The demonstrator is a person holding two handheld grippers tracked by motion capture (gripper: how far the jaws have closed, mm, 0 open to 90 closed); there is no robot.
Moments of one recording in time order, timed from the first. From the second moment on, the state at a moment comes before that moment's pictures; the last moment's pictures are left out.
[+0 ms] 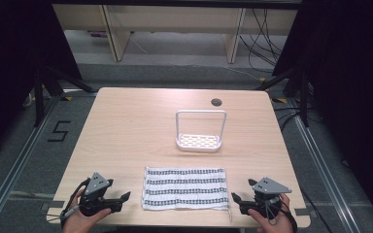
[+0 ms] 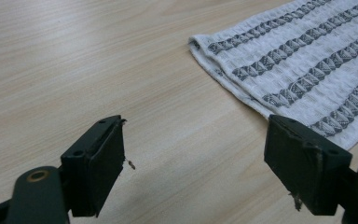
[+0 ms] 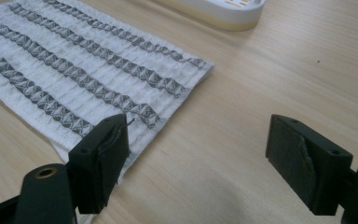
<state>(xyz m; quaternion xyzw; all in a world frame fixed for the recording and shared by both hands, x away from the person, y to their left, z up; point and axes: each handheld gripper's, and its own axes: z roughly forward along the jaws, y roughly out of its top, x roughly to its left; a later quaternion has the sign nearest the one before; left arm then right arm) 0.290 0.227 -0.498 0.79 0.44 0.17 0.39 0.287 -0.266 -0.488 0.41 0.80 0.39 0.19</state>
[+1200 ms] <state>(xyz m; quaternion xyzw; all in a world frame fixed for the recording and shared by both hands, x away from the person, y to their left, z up) 0.280 0.202 -0.500 0.79 0.44 0.14 0.40 0.324 -0.191 -0.462 0.30 0.85 0.41 0.17</state>
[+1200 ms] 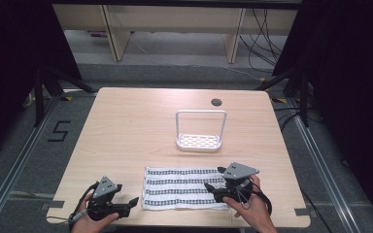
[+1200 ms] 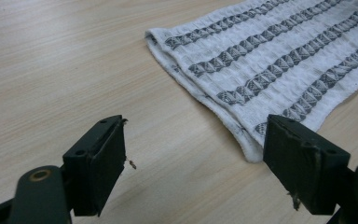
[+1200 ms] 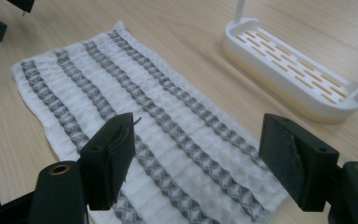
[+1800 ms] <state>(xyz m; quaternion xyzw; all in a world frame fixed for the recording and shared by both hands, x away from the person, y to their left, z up) 0.274 0.181 -0.501 0.80 0.43 0.13 0.40 0.358 -0.114 -0.460 0.25 0.87 0.40 0.12</state>
